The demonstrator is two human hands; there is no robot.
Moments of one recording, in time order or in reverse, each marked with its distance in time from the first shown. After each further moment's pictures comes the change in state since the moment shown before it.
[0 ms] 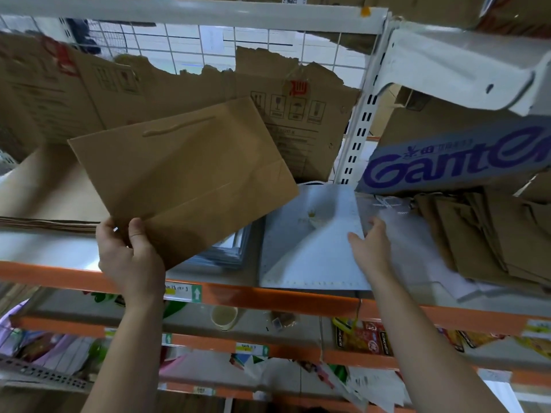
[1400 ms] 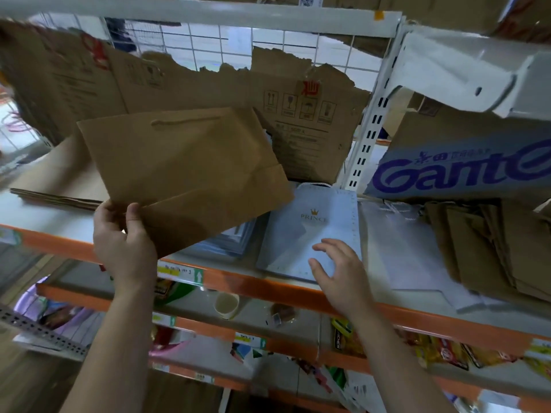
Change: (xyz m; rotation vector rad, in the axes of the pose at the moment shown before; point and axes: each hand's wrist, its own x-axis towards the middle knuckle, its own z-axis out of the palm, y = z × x) left_hand -0.003 0.008 -0.021 -0.066 0.018 0.060; right_hand -0.066 0.012 0.006 -0.345 -0.241 -0.673
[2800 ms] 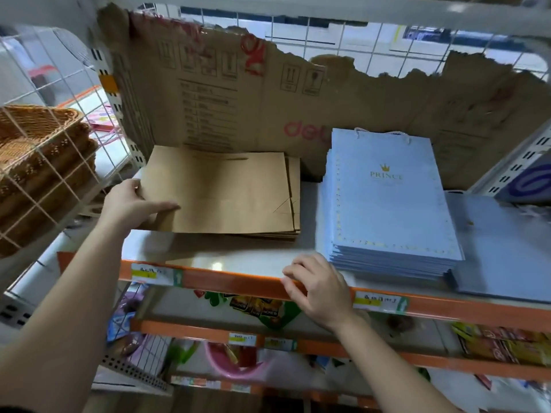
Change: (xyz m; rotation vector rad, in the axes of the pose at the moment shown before) left_hand 0.393 -0.198 -0.105 0.542 -0.703 -0.160; right_hand 0.068 -0.280 0.284 -0.194 -0.005 -0.284
